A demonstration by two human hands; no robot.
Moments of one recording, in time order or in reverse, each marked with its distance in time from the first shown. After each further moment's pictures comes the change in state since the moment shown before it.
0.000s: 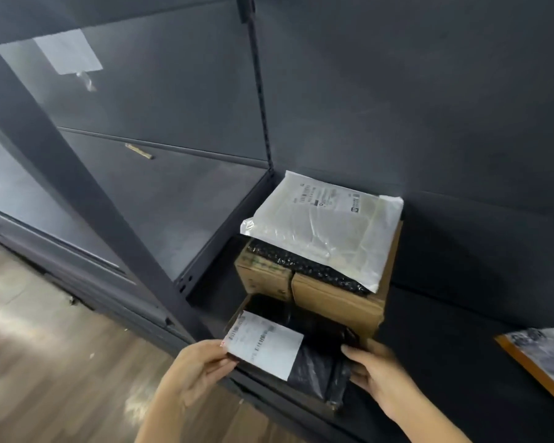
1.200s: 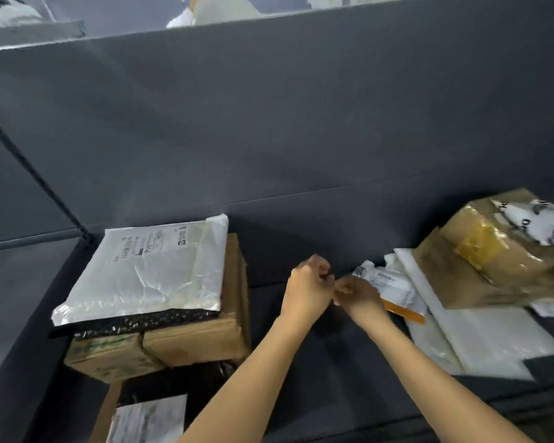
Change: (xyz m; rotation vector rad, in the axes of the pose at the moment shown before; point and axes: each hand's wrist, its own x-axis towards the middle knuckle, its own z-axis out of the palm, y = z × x) left_hand -0.051 -0.034 0.362 1.027 -0.564 1.045; right_hand -0.059 -0.057 -0.161 -0.613 0.737 -0.360
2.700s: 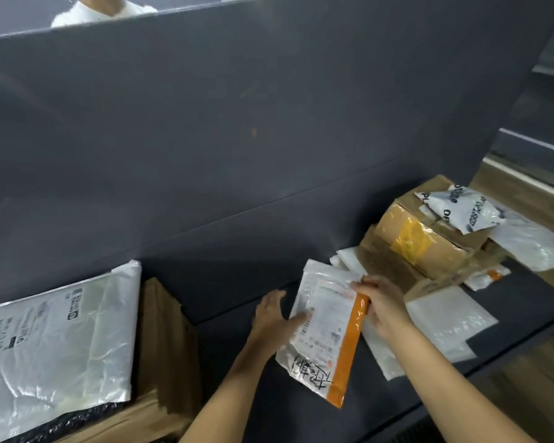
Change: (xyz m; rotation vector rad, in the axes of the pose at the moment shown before) left_hand 0.049 -0.028 0.073 -0.014 -0.403 -0.265; right_hand 0.043 0.093 -0.079 1.192 0.373 0.270
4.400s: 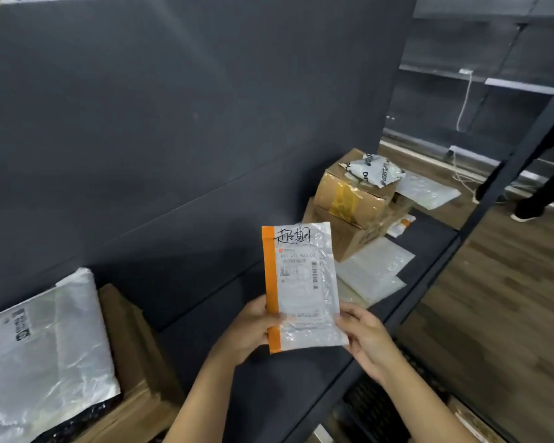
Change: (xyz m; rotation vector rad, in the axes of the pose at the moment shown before) left_hand -0.055 -0.015 -0.013 -0.486 -0.621 0.100; right_hand -0.132 0.074 -0.051 0.179 -0.076 0.030
